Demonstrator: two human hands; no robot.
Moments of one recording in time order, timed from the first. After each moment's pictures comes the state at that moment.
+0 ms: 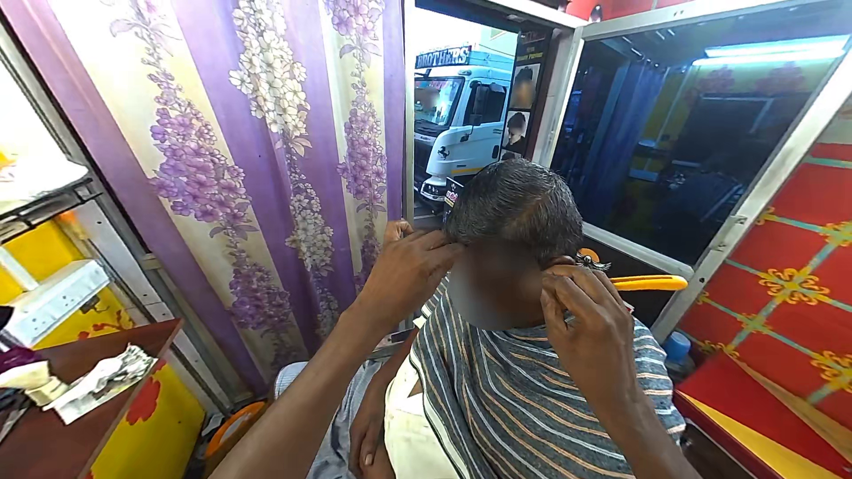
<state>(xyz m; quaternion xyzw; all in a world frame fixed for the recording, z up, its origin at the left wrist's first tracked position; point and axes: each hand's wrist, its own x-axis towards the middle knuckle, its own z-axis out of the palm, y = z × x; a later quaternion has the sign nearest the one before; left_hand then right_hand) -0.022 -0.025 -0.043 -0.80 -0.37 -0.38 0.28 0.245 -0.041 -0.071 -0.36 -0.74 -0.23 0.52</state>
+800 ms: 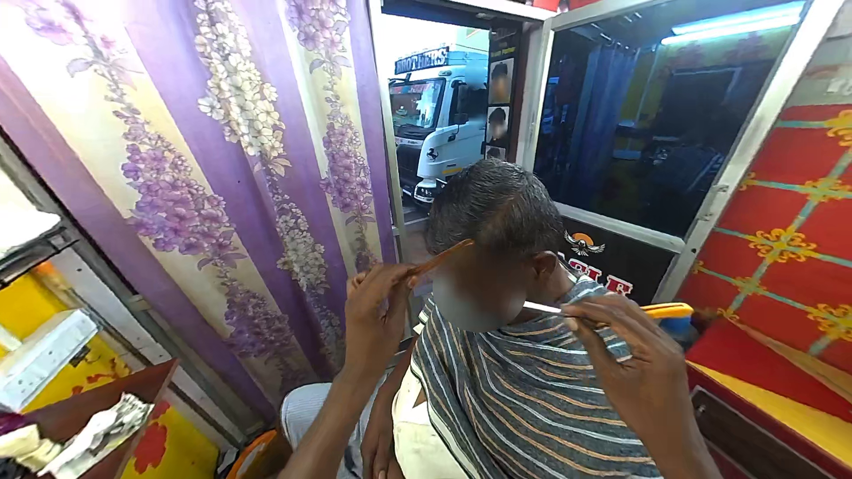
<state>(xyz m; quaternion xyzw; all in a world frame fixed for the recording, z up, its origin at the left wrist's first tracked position) -0.022 -0.037 -0.093 -0.69 -0.37 -0.61 0.13 0.295 -0.069 -0.103 -0.35 -0.71 -0.05 0.60</state>
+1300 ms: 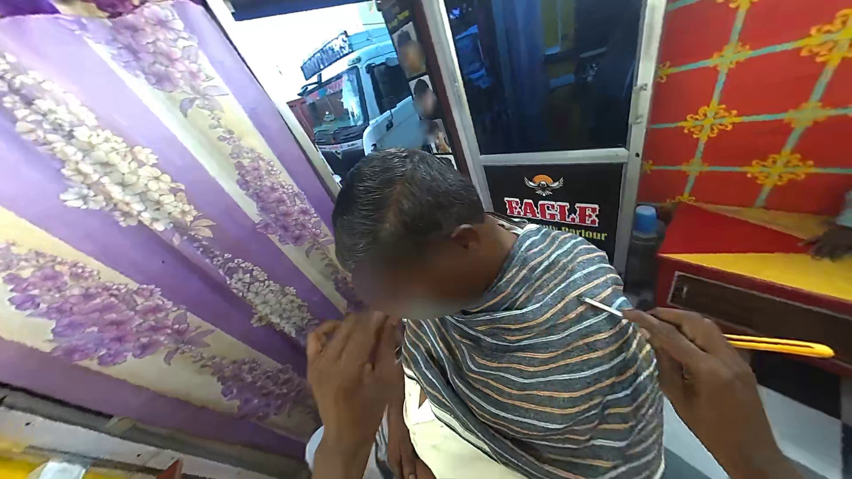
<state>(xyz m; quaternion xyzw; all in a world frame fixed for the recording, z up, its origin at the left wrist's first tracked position) 0.029 -0.064 -0.087 -0.76 -0.37 -0.47 0.25 0.395 -0.134 -0.218 -0.57 -0.61 -0.18 0.52</state>
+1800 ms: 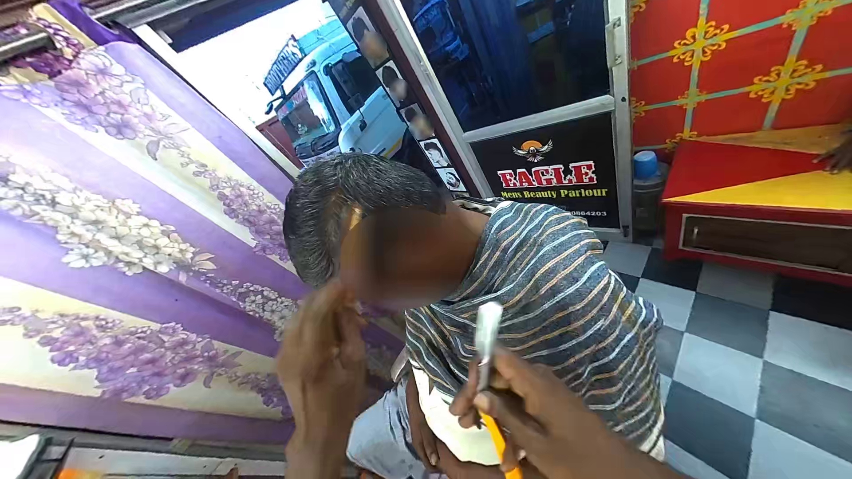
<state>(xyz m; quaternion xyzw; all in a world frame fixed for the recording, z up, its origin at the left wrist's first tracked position) 0.058 -0.070 -0.045 -0.80 -0.37 -0.42 0.22 0.274 -0.151 -0.160 -0.24 -0.62 0.50 0.55</state>
